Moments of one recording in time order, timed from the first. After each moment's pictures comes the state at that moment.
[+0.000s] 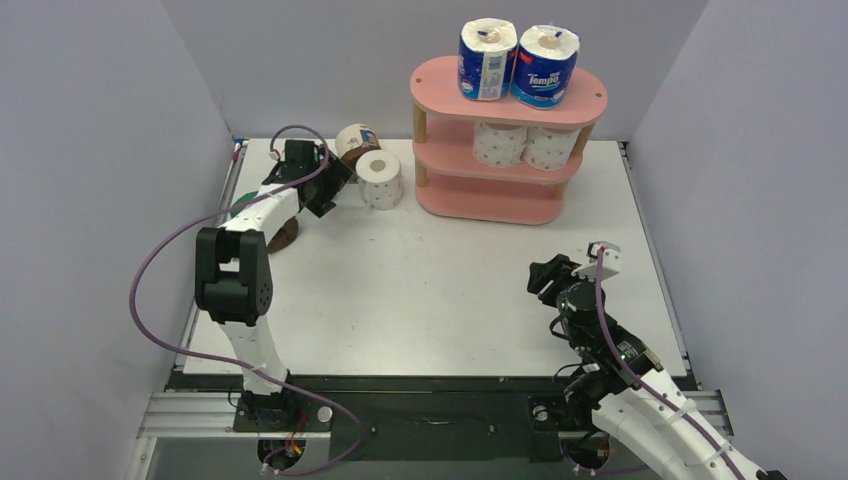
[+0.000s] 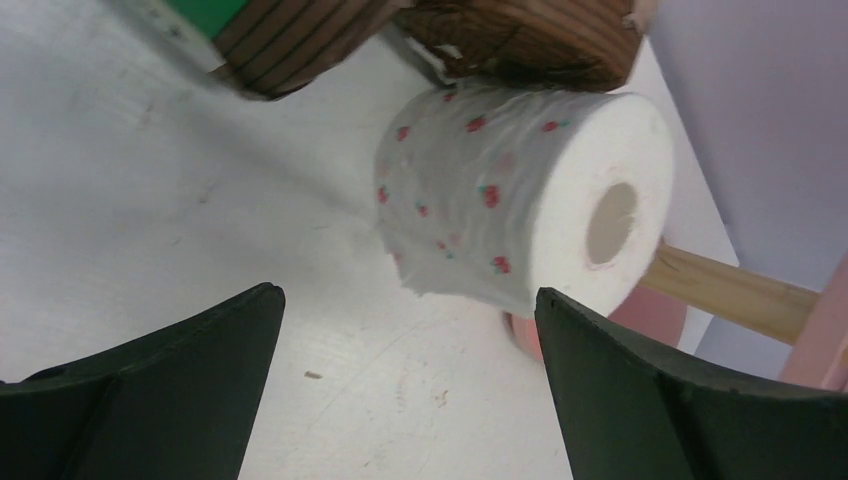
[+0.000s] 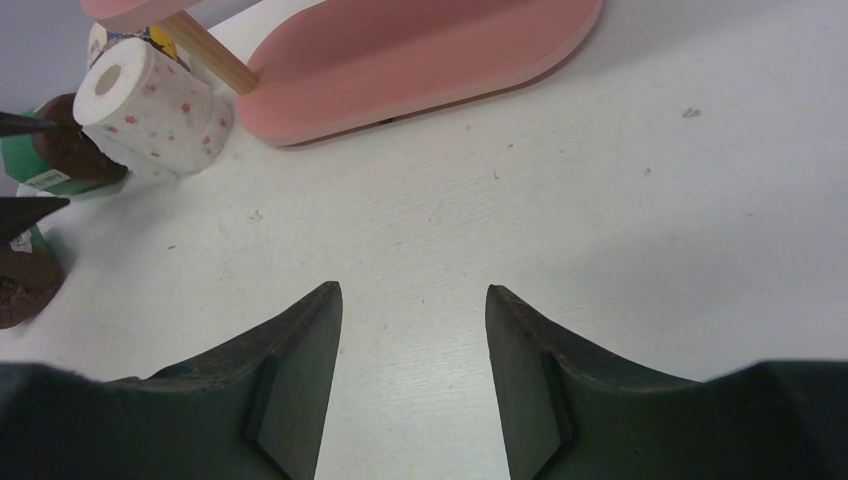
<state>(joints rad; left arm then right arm) -0.10 1.89 1.39 -0.28 0.07 -0.97 0.59 0.49 0.48 -0.33 0.52 0.62</state>
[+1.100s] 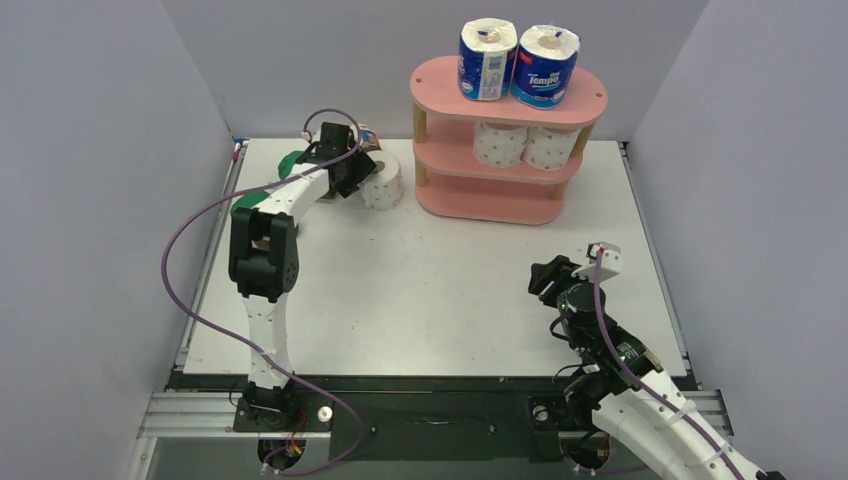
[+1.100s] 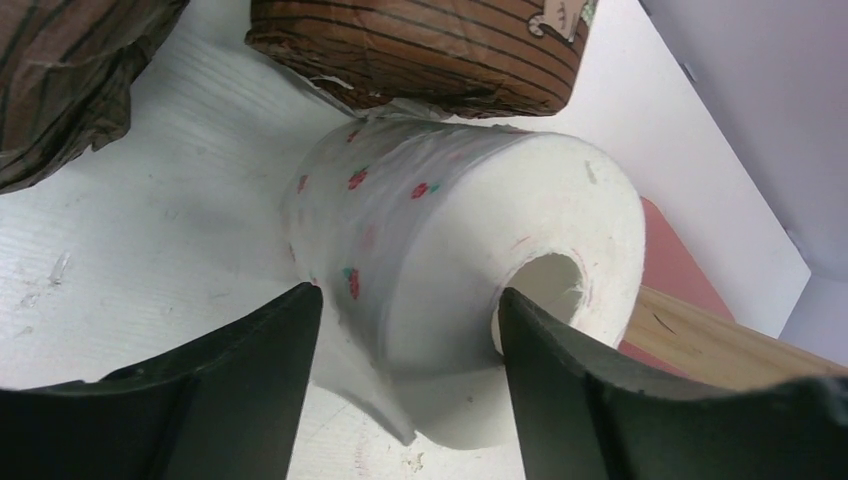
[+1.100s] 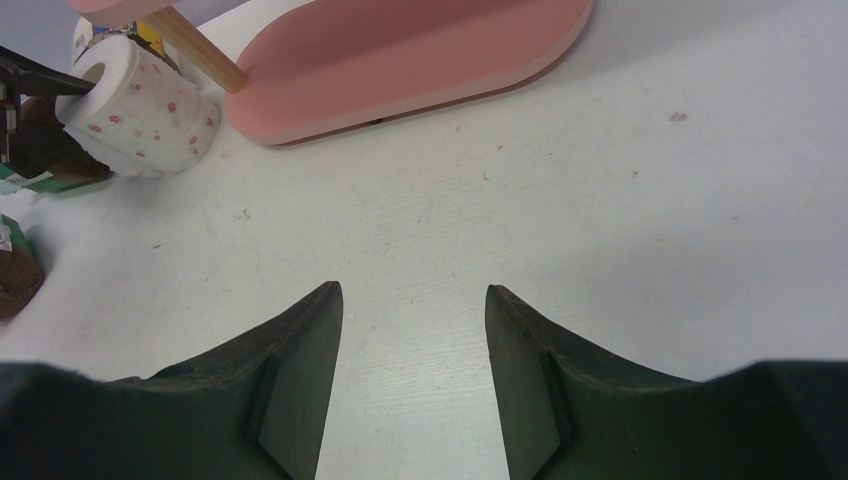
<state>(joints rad) -0.22 2.16 1.79 -0.44 -0.05 -0.92 0.59 0.48 0.46 -0.33 0.53 0.59</state>
